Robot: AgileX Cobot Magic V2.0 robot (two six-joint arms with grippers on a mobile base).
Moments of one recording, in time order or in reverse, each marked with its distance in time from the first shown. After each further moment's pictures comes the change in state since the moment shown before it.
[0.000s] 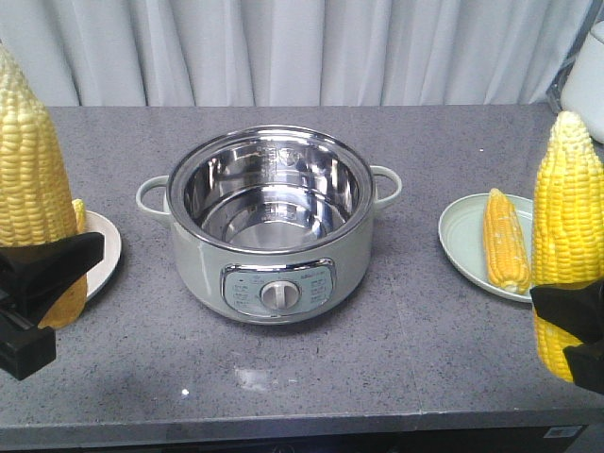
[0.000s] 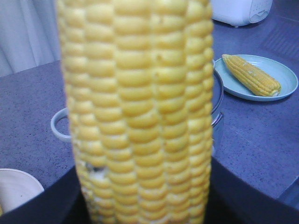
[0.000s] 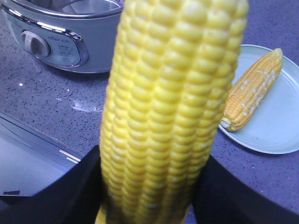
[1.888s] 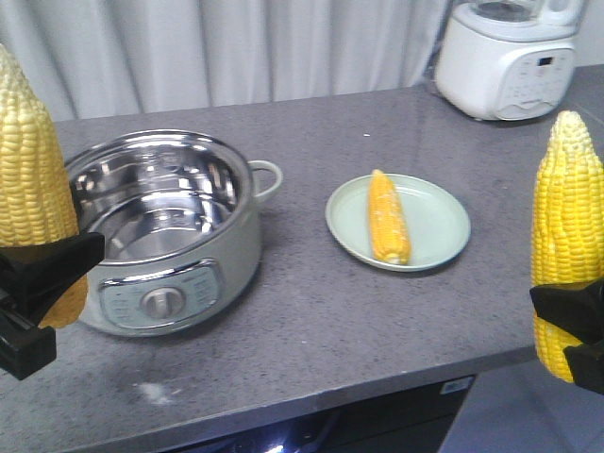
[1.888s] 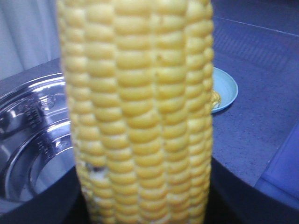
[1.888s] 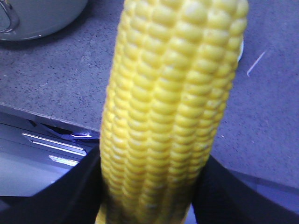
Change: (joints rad) left arm 0.000 0.000 0.000 0.000 0.000 0.000; right arm 0.000 0.000 0.000 0.002 0.000 0.000
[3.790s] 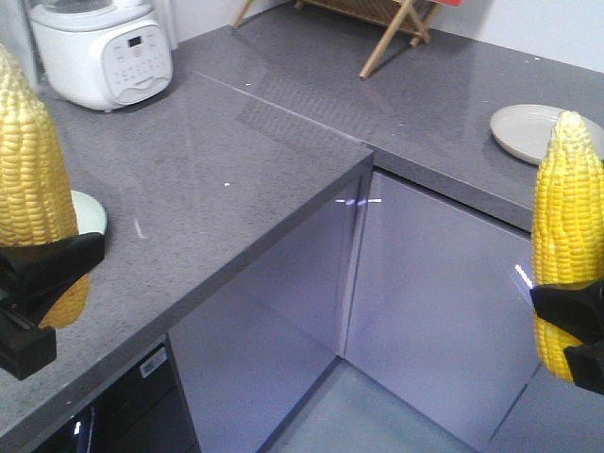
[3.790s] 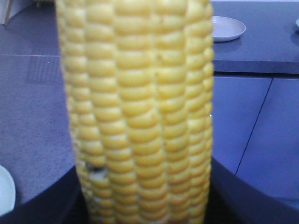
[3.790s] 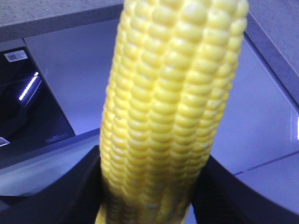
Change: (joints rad) left arm 0.000 0.000 0.000 0.000 0.000 0.000; right arm 0.000 0.000 0.000 0.000 0.000 0.000
